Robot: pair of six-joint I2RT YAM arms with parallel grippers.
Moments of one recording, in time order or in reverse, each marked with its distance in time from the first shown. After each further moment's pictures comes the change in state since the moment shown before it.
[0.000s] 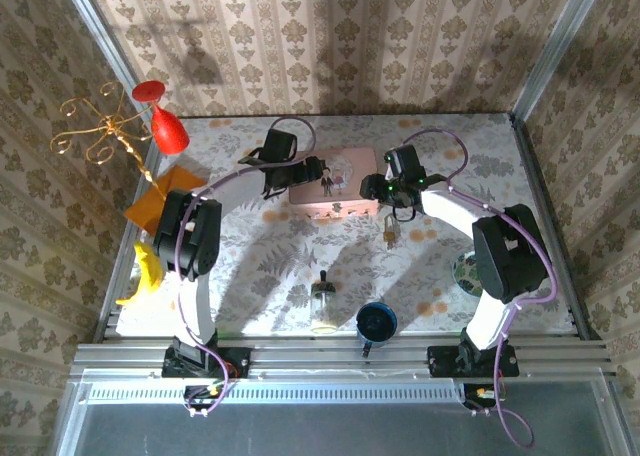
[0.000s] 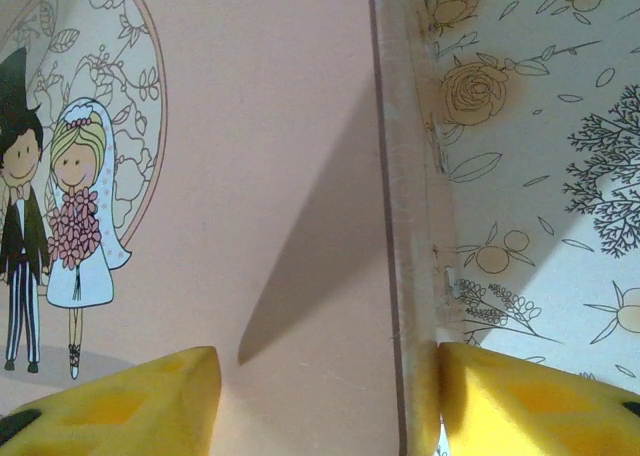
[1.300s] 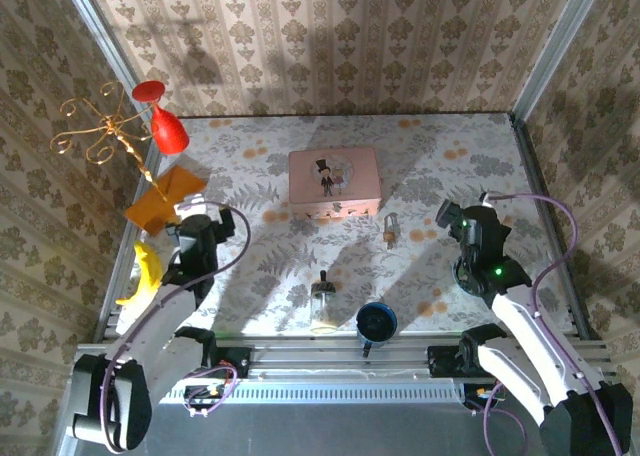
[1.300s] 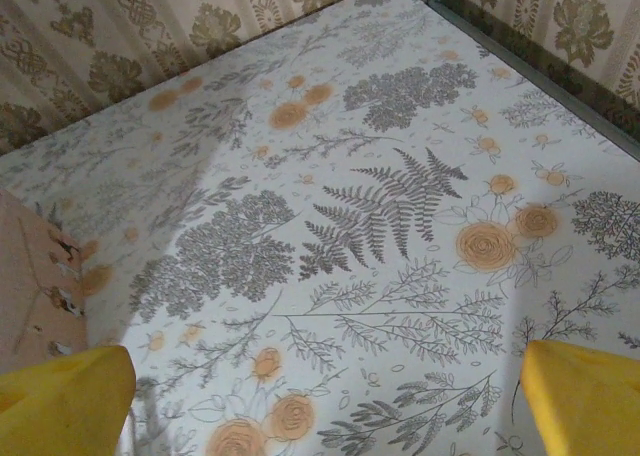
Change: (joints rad) left arm 0.215 -1.088 -1.098 0.475 -0.594 0.407; right arm -0.146 -0.982 -0.646 -0.002 0.610 -0.065
